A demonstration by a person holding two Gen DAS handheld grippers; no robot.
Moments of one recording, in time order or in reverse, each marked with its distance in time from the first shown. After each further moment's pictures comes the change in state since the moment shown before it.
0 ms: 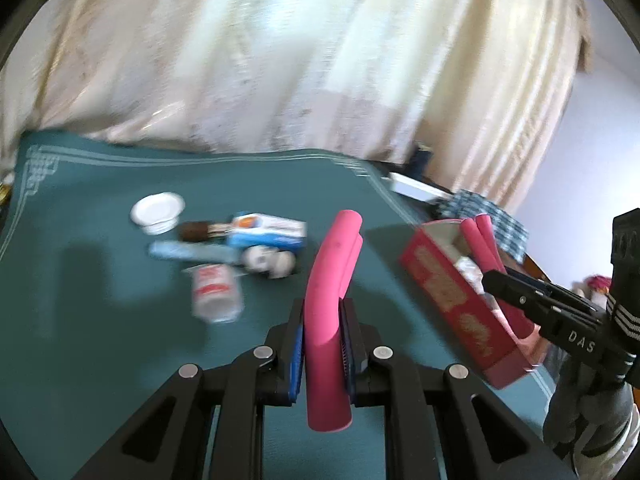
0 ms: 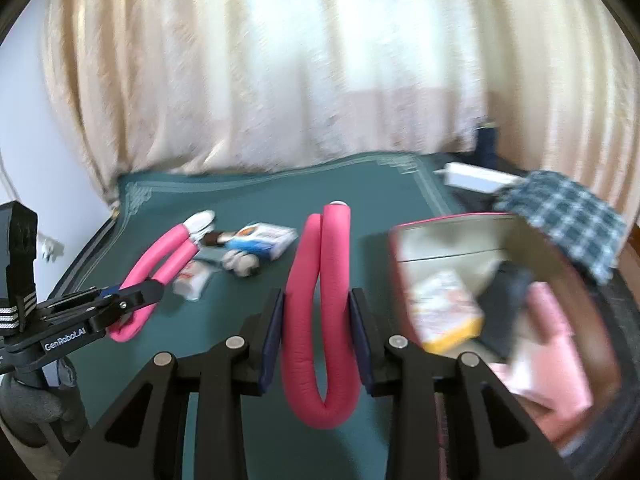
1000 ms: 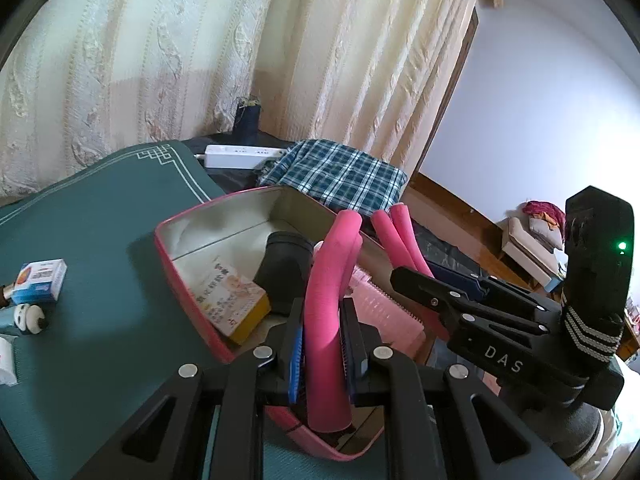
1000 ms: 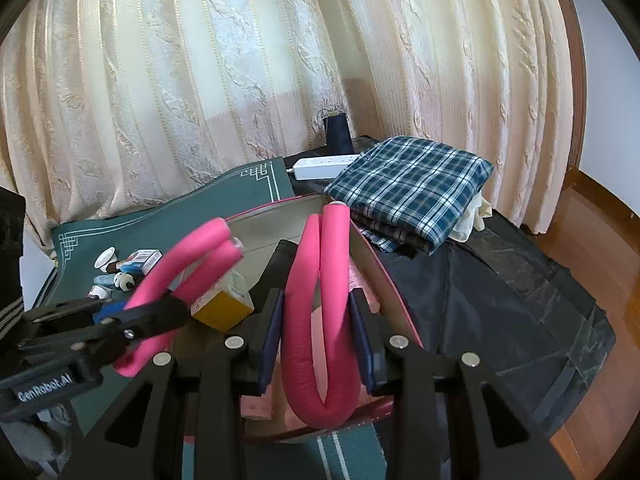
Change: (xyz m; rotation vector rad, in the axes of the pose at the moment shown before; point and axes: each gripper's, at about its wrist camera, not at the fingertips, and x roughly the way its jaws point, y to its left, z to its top) left arm 0.088 -0.207 0.012 0.214 0.132 -0.259; right arm -0.048 -0.152 -0.027 0.183 -0.025 -0.173
